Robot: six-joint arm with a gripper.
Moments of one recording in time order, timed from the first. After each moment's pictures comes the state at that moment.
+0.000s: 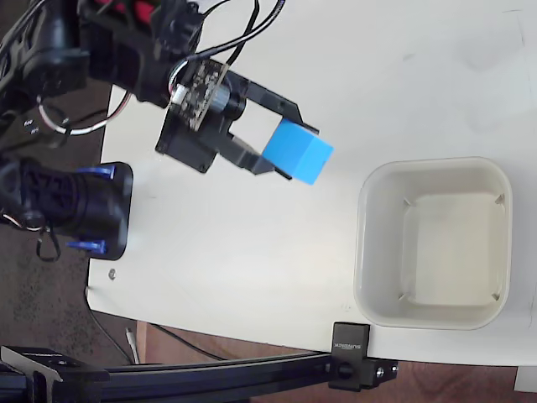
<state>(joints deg) -13.4 79.7 75.3 61.0 32.2 35.5</state>
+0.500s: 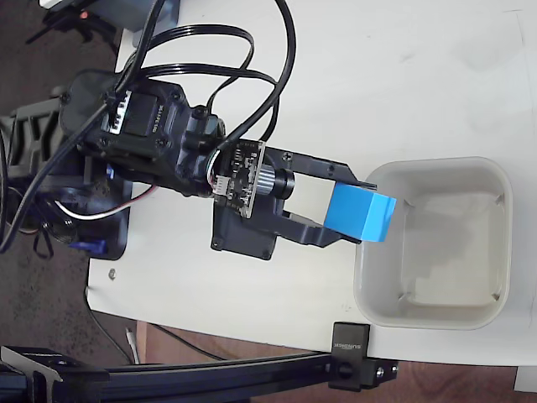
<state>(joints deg) 1.4 80.3 89.4 30.2 10.7 16.1</state>
